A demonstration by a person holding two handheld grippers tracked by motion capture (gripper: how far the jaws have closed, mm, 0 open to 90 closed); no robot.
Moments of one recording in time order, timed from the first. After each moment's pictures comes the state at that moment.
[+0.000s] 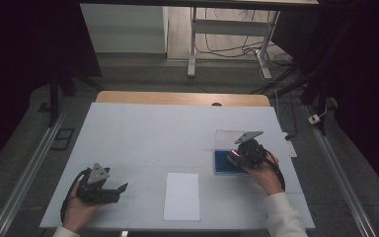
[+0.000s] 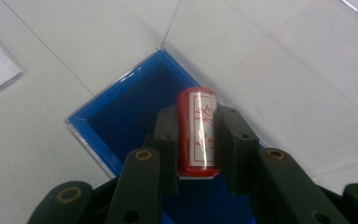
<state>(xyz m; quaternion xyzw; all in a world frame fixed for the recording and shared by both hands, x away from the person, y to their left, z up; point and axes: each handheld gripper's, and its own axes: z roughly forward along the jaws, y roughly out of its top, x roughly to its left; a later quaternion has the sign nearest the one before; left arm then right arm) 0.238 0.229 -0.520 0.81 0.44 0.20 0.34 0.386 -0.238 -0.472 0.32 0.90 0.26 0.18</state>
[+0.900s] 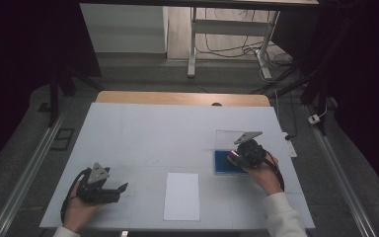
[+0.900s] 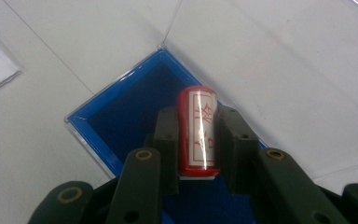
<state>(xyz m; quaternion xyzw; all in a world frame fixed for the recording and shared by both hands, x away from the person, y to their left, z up) 0.238 0.229 -0.520 0.81 0.44 0.20 0.34 0.386 -0.237 -0.474 0.32 0.90 0.25 0.18</state>
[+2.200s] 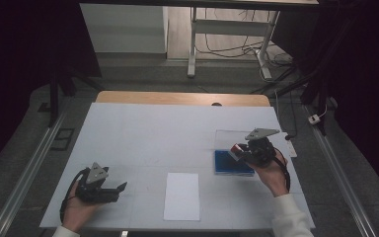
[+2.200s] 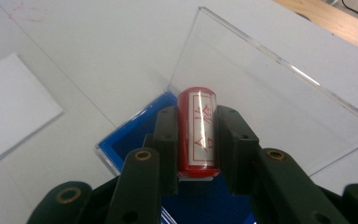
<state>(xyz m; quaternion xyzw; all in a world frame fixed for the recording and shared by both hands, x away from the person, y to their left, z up) 0.239 0.232 -0.521 0.80 0.44 0.21 0.34 0.373 -0.254 -0.444 0.32 0.87 0.34 0.18</state>
